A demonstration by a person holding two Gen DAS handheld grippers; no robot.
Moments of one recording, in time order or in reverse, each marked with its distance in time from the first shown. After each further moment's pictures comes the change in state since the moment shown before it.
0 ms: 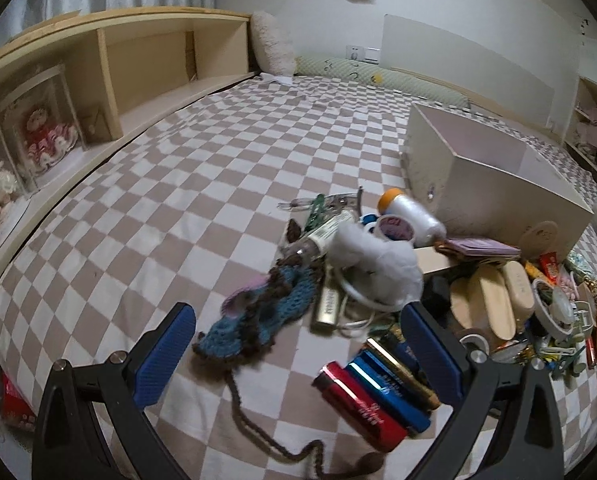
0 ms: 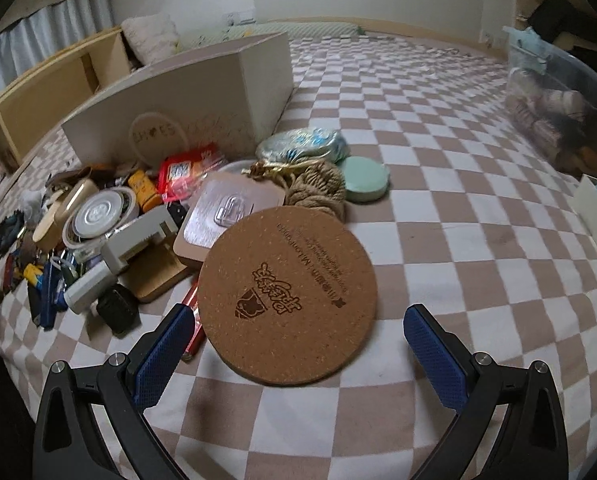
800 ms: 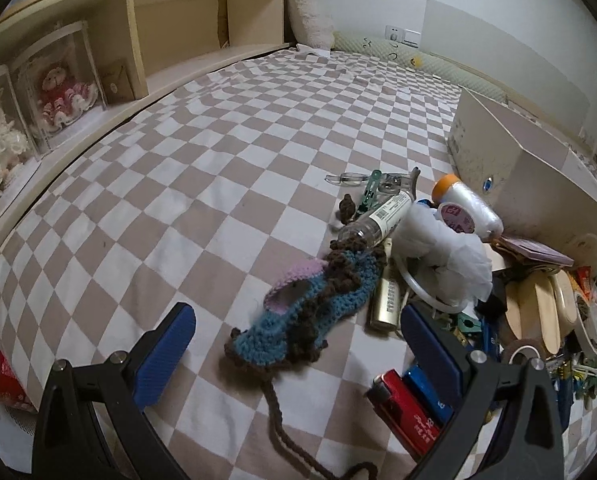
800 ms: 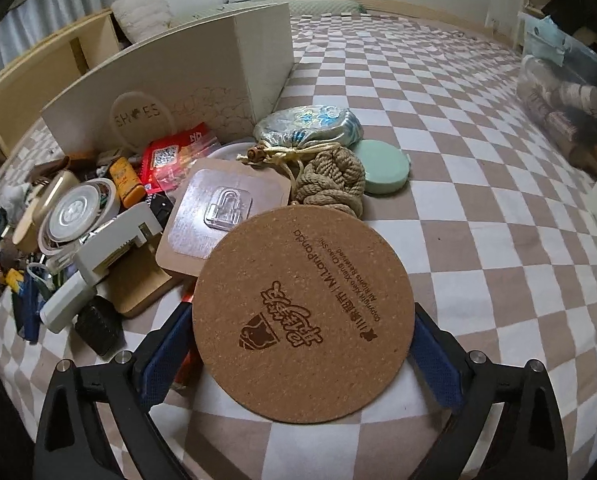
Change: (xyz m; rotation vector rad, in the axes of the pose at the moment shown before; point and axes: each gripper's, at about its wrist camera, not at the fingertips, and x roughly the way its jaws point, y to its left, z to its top) left arm 0.037 0.024 0.002 -0.071 0.093 0.071; right arm 0.022 0.005 0.013 0.008 0.072 -0.037
